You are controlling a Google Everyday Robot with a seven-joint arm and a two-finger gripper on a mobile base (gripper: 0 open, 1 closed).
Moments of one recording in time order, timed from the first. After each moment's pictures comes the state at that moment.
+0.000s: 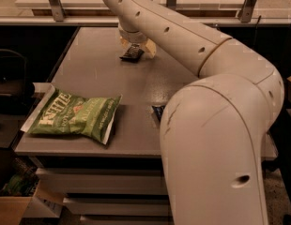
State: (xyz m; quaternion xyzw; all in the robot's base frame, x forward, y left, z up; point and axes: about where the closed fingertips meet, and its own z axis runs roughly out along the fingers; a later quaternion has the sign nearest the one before) arm 0.786 0.022 0.838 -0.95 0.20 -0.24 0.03
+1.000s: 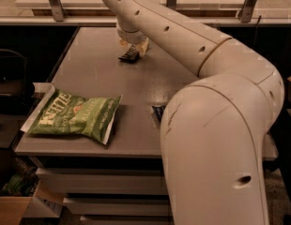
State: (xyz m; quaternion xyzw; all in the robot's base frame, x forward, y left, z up) arm 0.781 0.025 0.840 -0.95 0.20 -0.23 0.04
